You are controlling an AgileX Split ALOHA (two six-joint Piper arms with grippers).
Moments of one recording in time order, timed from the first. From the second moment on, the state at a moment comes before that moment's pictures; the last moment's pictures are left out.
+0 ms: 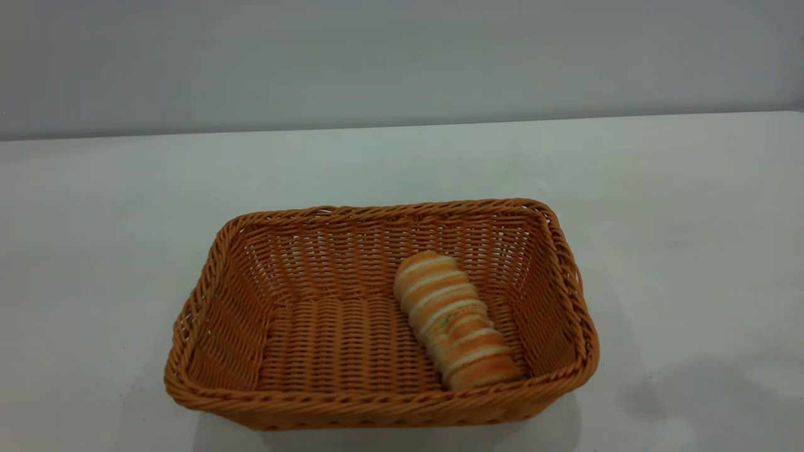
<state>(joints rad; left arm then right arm) -0.17 0.64 -0.88 -0.09 0.95 0.11 0.47 1.12 -0.86 -0.31 0.78 0.22</state>
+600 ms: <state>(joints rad) -0.17 0.25 -0.70 -0.08 1.14 0.06 0.47 0.37 -0.69 -0.30 1.09 0.19</state>
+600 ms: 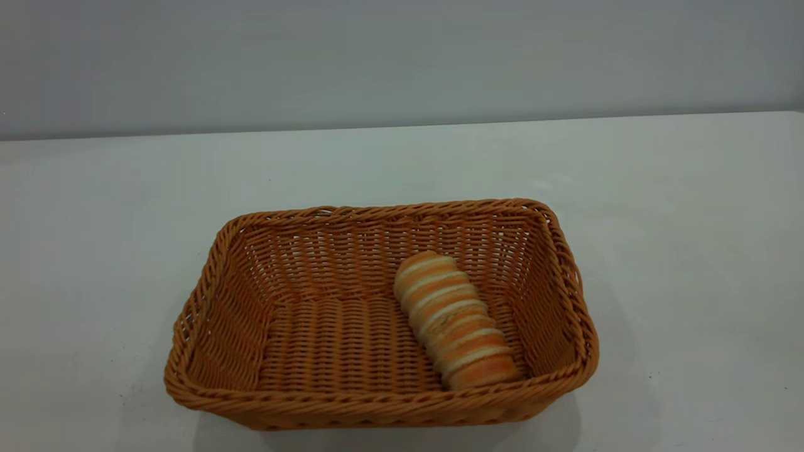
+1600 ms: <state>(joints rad) -0.17 -0.02 -0.61 -0.03 1.17 0.05 0.47 -0.02 -0.51 -0.15 1.23 0.14</state>
